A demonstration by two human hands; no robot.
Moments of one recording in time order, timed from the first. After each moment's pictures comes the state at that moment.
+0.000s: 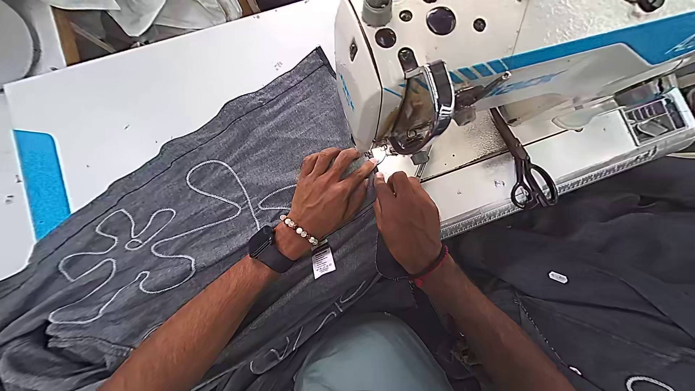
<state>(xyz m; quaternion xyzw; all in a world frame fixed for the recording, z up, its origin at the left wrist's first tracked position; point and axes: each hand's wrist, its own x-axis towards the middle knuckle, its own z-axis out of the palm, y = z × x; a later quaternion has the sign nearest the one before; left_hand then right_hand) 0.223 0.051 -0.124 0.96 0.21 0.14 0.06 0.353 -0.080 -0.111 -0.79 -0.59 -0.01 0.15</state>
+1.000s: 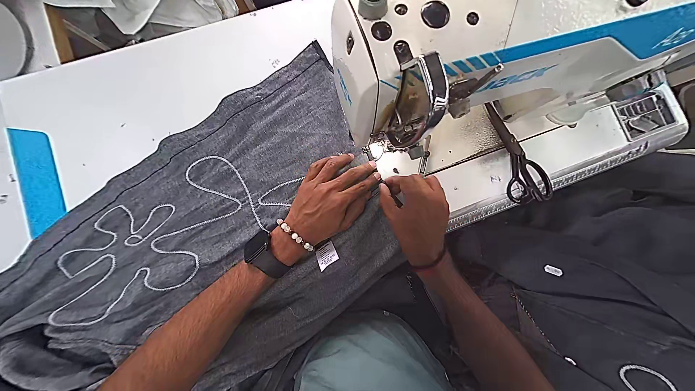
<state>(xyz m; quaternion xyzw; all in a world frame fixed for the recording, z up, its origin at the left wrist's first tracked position) 0.212 0.044 -0.129 0.97 0.14 0.16 0.10 0.361 -0.092 -0.117 -0.85 -0.46 0.02 0.26</state>
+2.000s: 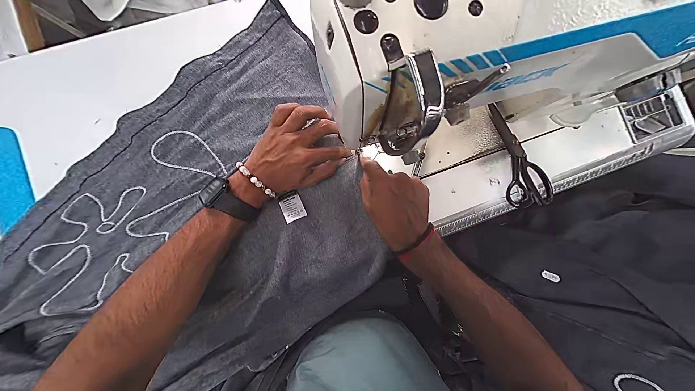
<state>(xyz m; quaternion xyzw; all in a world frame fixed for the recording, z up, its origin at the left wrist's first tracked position) 0.223 0.141 -0.122 0.98 0.00 0.20 0.04 0.359 -0.053 -0.100 -0.84 -0.54 0.03 0.09</state>
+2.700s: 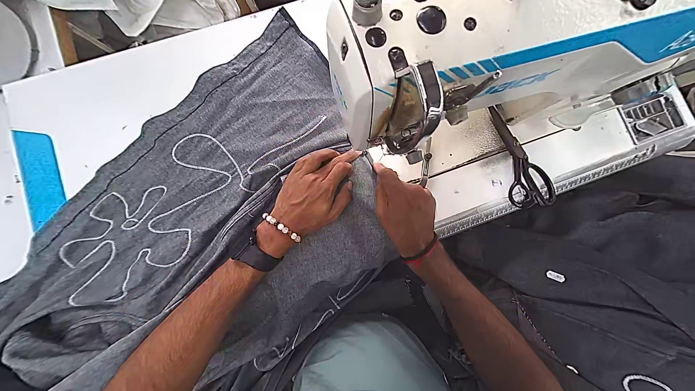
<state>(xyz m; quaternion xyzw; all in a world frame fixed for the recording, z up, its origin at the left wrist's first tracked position) 0.207 0.065 -0.125 0.97 0.19 0.12 0.13 0.356 -0.069 -0.121 -0.84 -0.50 -0.01 0.20</state>
